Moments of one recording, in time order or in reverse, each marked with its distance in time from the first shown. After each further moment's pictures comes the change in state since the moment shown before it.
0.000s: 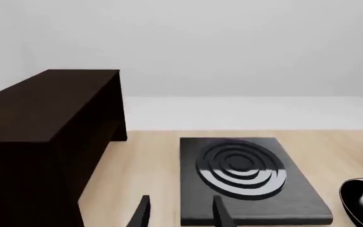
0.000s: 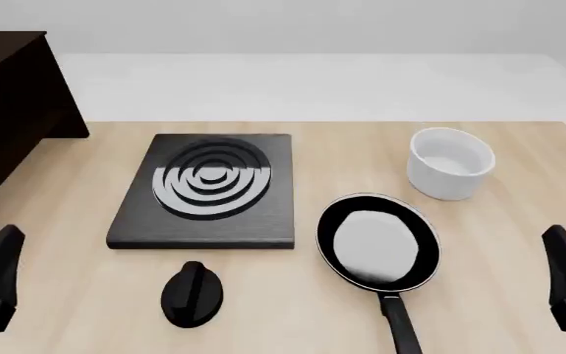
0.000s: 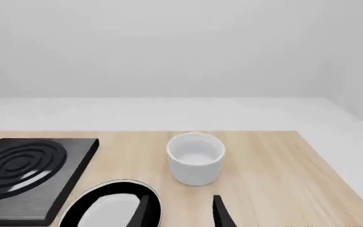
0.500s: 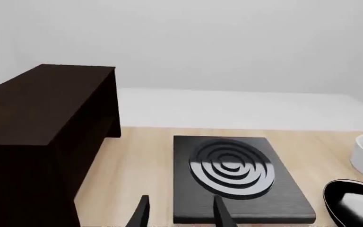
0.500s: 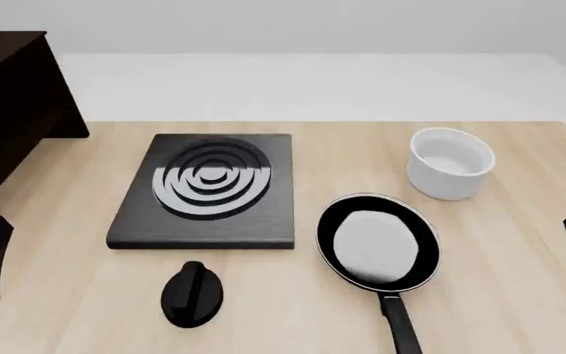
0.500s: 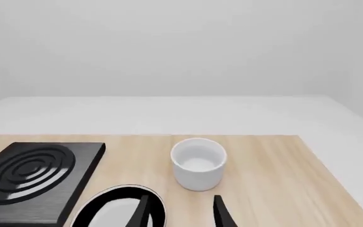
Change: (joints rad) left arm -0.019 0.003 -0.119 0.156 -0.041; right arm 0.016 0.005 -0.152 0.162 0.007
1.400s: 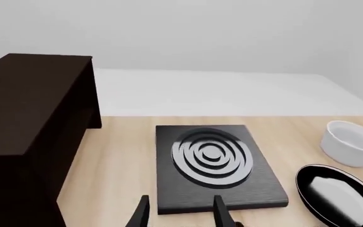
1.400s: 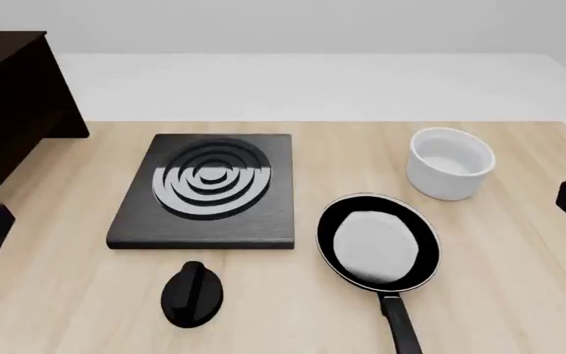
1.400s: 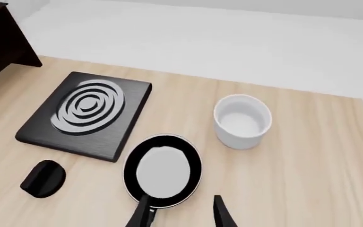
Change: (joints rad) left arm -0.088 0.088 -0.151 0.156 -0.029; right arm 0.237 0.343 -0.516 0.579 0.024
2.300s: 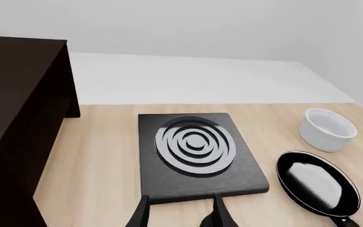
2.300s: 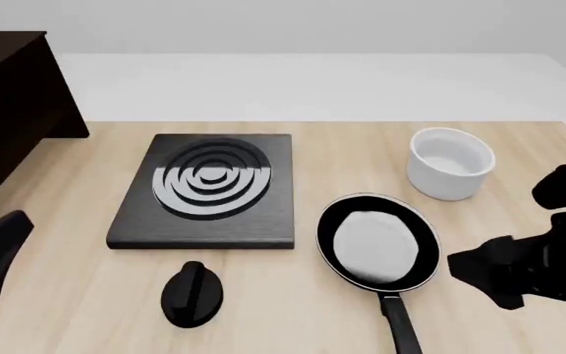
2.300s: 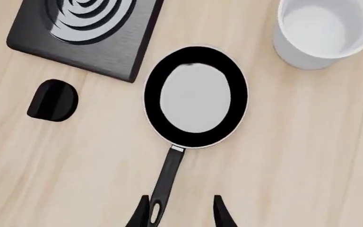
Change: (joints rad) left arm -0.081 0.034 -0.016 0.041 -0.045; right arm 0.229 0.356 0.026 0.153 0.189
